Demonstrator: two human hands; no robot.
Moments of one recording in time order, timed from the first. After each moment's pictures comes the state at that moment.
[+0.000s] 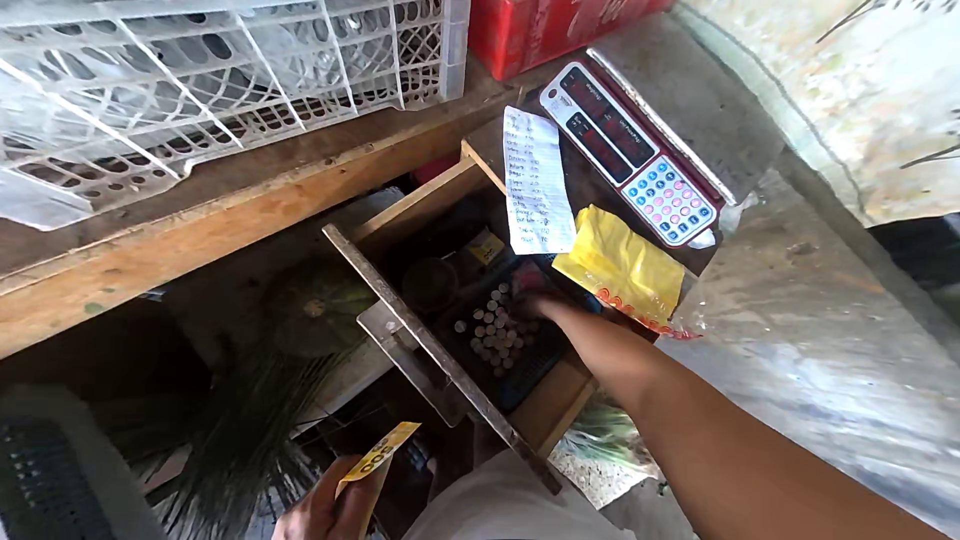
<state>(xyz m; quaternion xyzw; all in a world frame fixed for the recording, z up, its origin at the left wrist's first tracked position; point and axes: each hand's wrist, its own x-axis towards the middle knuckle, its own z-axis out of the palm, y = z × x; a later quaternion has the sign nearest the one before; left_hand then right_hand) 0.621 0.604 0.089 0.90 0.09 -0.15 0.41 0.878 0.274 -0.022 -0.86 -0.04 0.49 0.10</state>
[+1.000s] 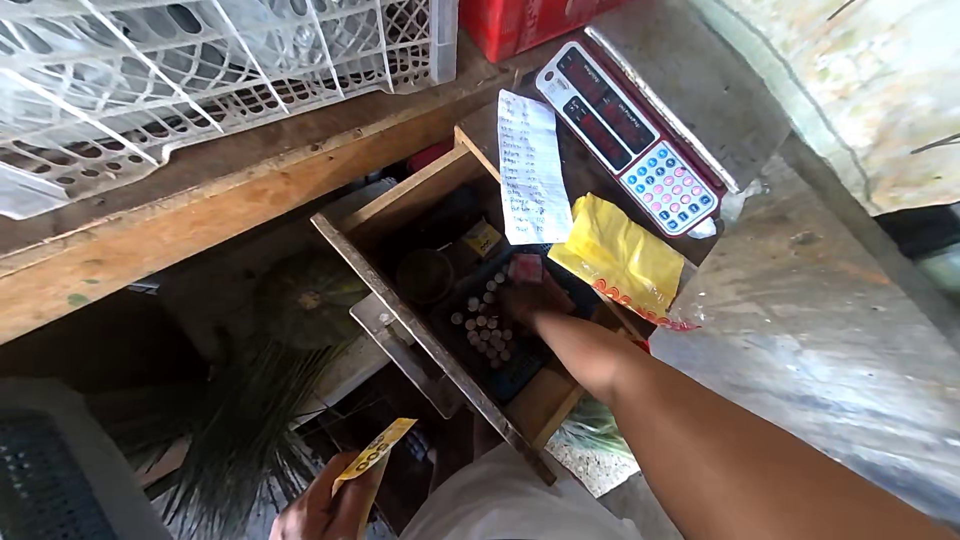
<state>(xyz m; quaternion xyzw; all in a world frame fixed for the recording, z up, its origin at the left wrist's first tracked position) 0.614 0.596 0.090 0.89 0.10 -0.15 0.41 0.845 0.291 -0.043 -0.93 -0.12 0.34 0.04</state>
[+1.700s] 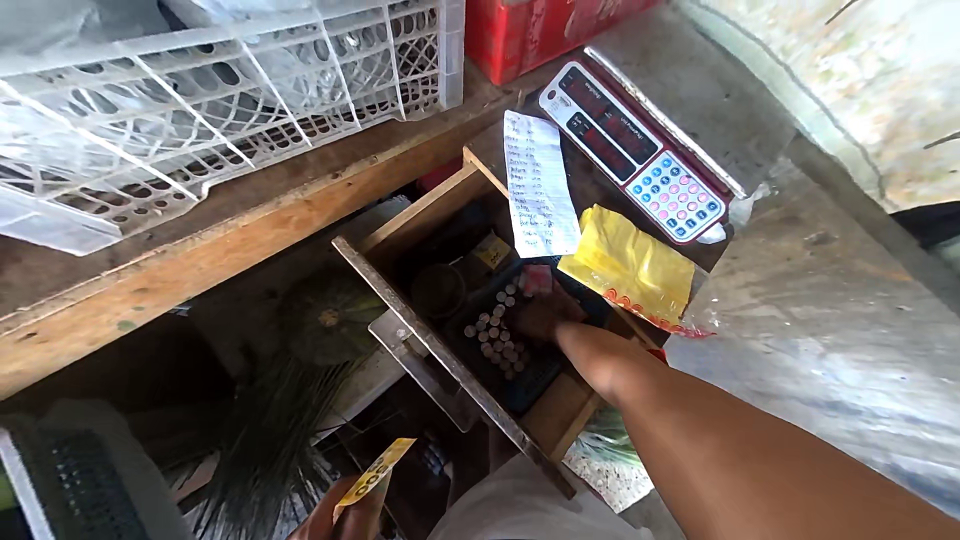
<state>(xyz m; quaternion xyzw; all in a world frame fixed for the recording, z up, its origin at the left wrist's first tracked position) 0.611 0.616 0.086 0.90 0.11 -0.15 0.40 0.844 0.278 -0.053 -0.87 -0.30 0.38 -0.03</state>
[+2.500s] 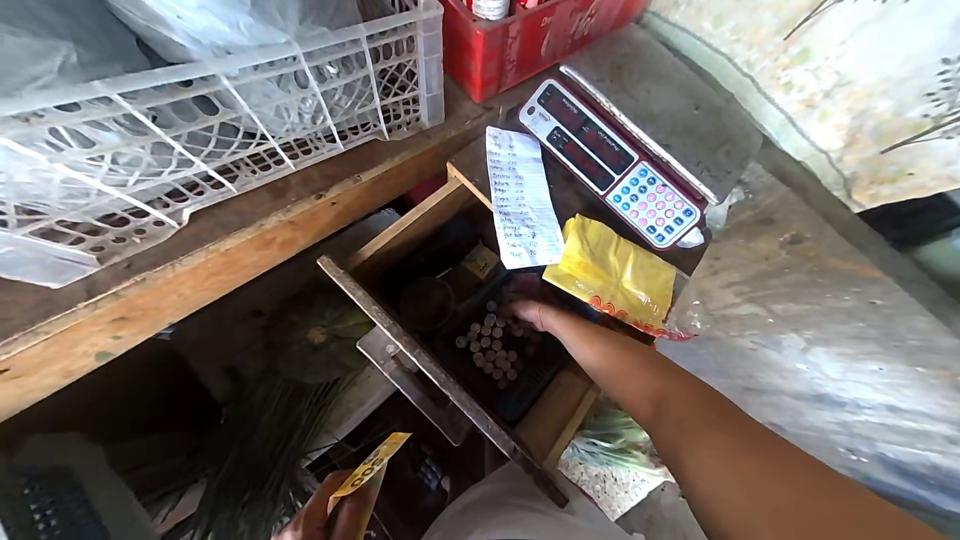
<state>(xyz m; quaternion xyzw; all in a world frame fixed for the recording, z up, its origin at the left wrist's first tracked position) 0.636 0.616 0.088 0.90 0.08 -0.14 0.40 0.877 0.284 -0.034 -0.73 0.20 0.44 0.48</state>
